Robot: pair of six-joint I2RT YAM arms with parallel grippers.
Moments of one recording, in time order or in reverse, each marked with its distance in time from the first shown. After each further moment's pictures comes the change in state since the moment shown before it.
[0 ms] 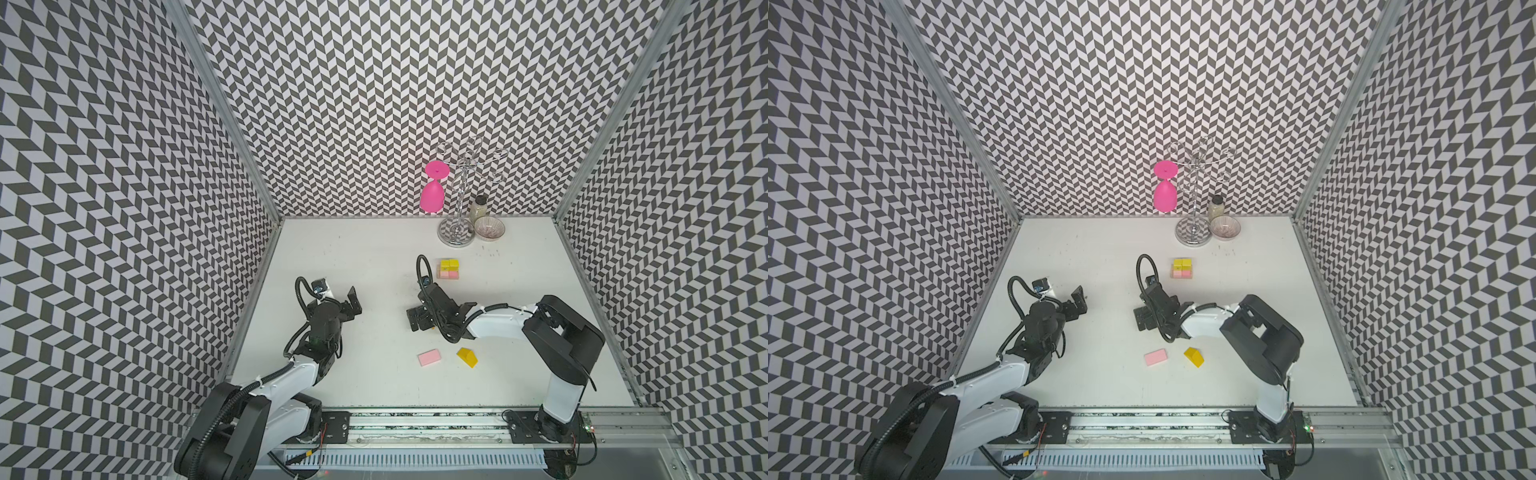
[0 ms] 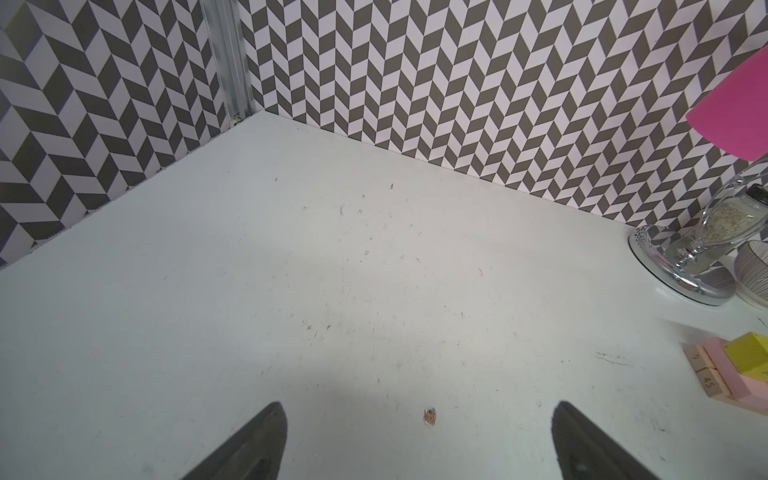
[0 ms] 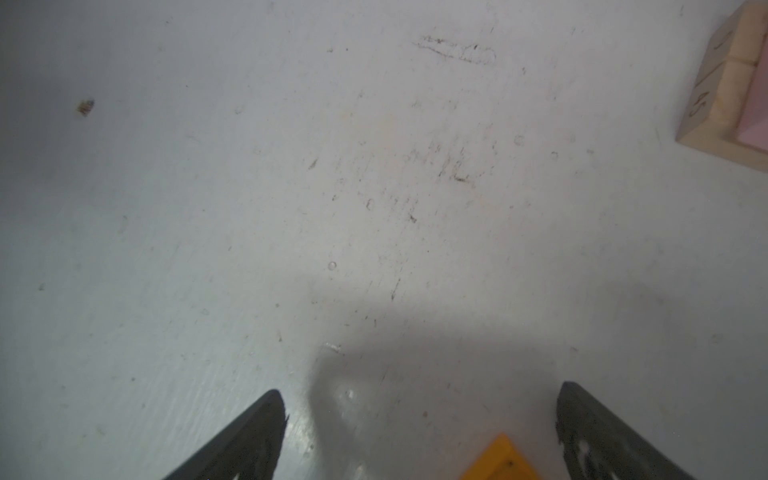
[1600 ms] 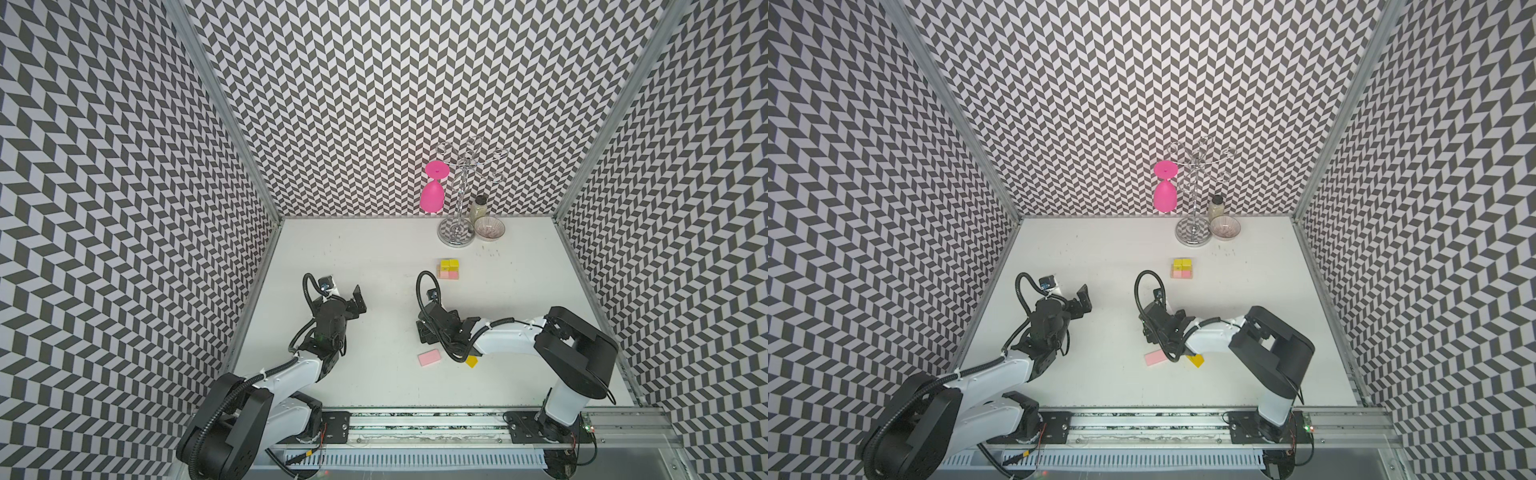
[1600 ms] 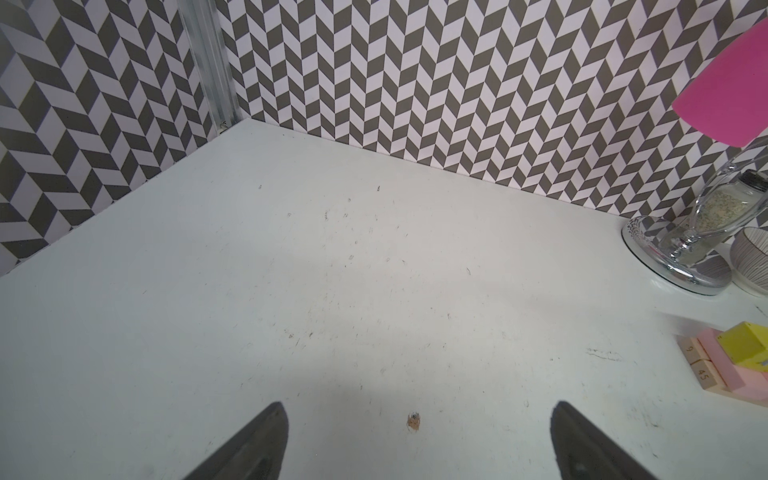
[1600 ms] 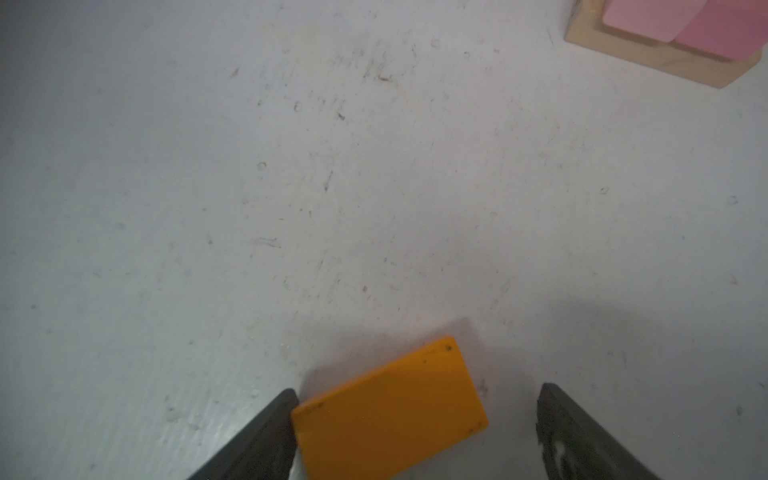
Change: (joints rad) left arm -0.058 0.046 0.035 0.006 -0.045 0.020; right arm 0.087 -0.090 -0.120 -0.061 0.199 0.119
